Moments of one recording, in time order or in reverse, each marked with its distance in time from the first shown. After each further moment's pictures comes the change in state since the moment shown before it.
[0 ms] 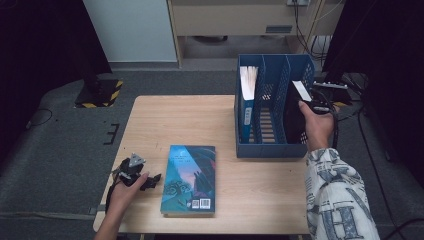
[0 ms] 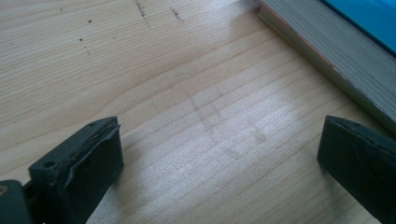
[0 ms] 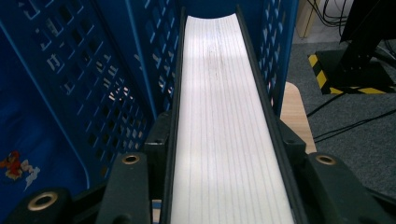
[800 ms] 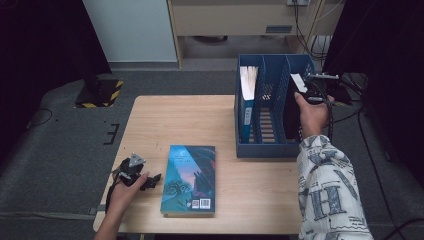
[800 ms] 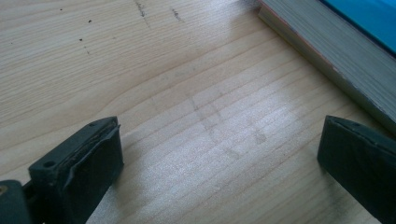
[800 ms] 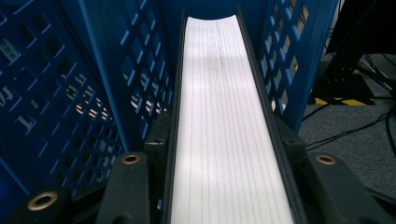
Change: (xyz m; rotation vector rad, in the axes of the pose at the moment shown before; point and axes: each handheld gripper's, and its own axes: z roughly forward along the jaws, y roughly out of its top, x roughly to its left) left arm 0.000 0.000 0.000 -0.004 -0.001 -0.004; right arm 0.002 0.021 0.033 -0.007 -0.055 -0.041
